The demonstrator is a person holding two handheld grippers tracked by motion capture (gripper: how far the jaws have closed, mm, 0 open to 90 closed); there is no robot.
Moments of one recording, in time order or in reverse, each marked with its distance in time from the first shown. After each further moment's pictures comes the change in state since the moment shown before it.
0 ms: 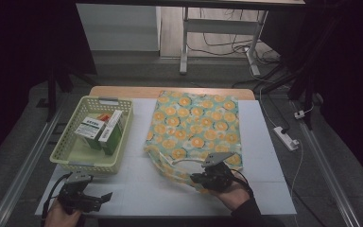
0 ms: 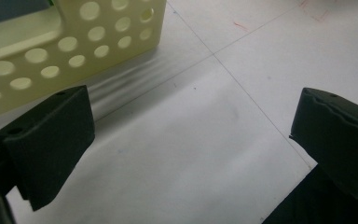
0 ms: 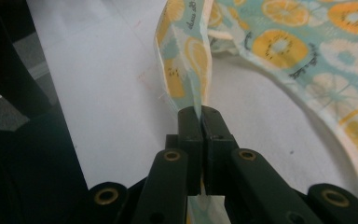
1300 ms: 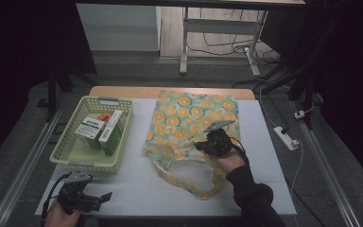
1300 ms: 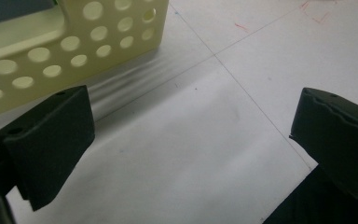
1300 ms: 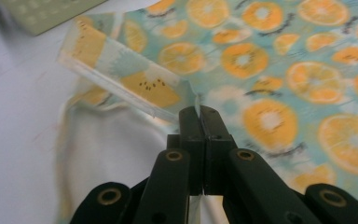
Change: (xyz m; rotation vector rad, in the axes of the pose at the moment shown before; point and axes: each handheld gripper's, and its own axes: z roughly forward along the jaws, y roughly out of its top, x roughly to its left) left arm 0.001 0.000 0.000 -0.005 0.001 -0.009; right arm -0.089 0.044 0.020 -0.021 -0.122 0.079
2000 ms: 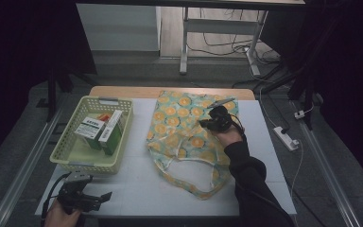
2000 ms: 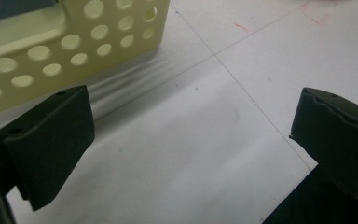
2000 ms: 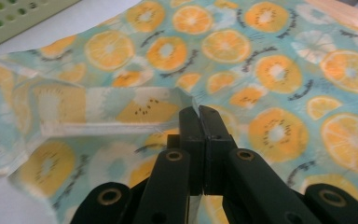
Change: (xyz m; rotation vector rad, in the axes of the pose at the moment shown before) left arm 0.002 0.000 0.000 0.005 -0.009 -0.008; right arm -0.074 0.036 0.028 -0.008 -0.100 0.052
